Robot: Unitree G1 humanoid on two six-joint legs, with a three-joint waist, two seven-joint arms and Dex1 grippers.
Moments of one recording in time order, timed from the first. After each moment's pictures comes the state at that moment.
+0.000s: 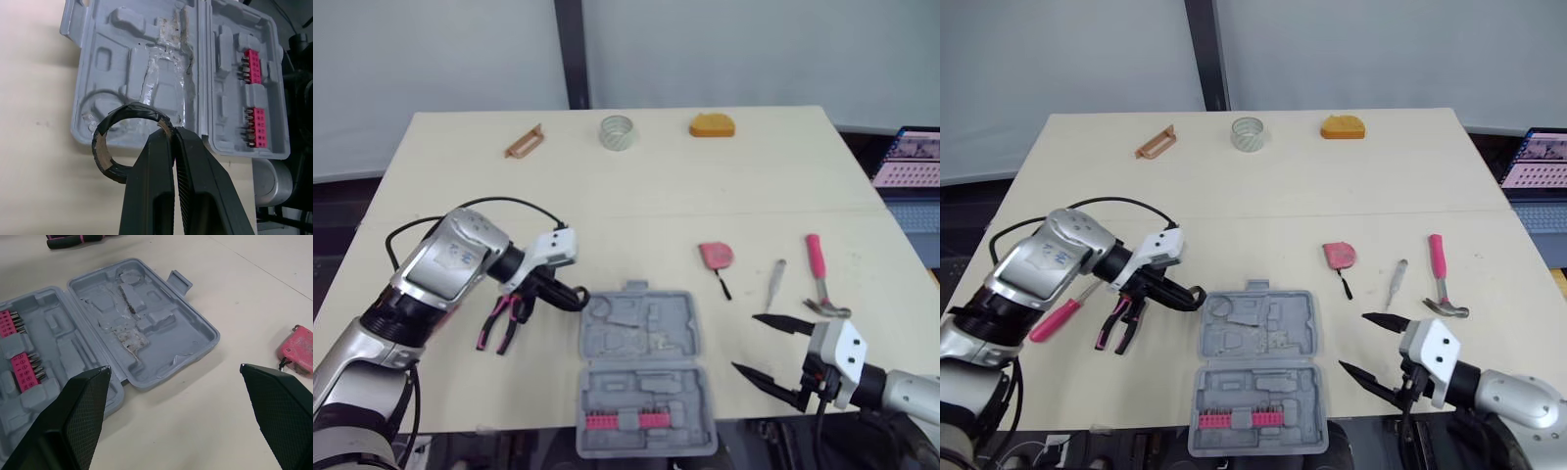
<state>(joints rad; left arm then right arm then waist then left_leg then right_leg) -0.80 0.83 -0.45 -0.01 -0.16 0.78 -1.40 0.42 -0.72 -0.29 -0.55 0.40 0.17 0.94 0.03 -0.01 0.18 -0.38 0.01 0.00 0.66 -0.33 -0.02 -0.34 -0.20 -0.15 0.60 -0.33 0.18</state>
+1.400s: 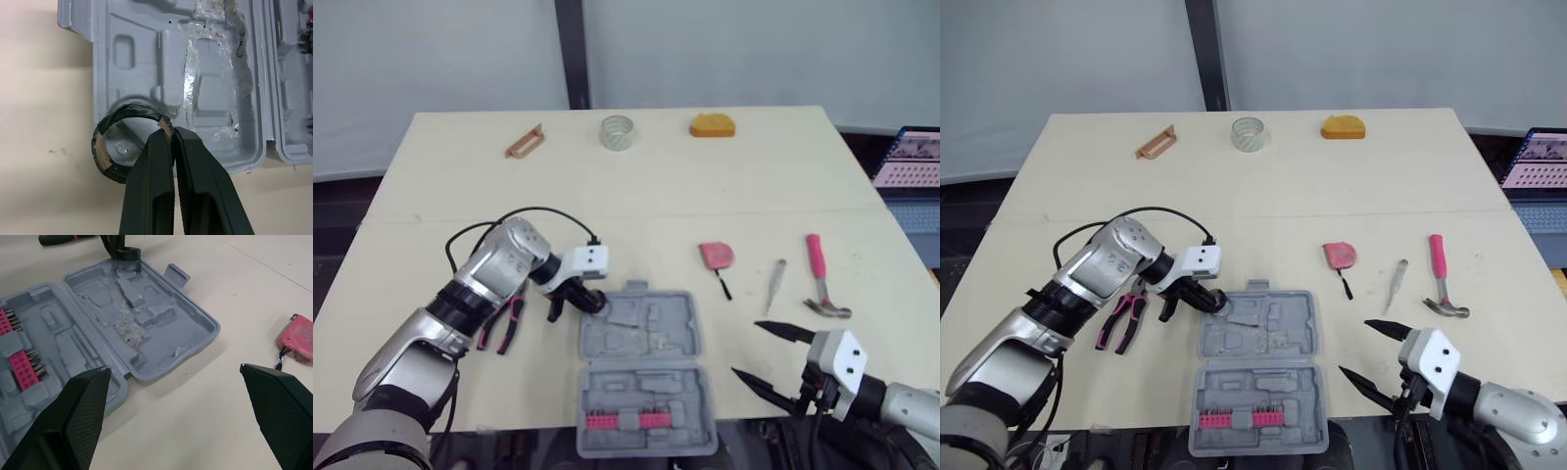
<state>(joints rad) -0.85 0.65 -0.57 0.21 0.04 0.60 -1.35 0.48 -0.70 -0.29 -0.57 0.39 0.15 0.90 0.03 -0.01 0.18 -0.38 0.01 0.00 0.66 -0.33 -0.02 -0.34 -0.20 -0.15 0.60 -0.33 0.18</state>
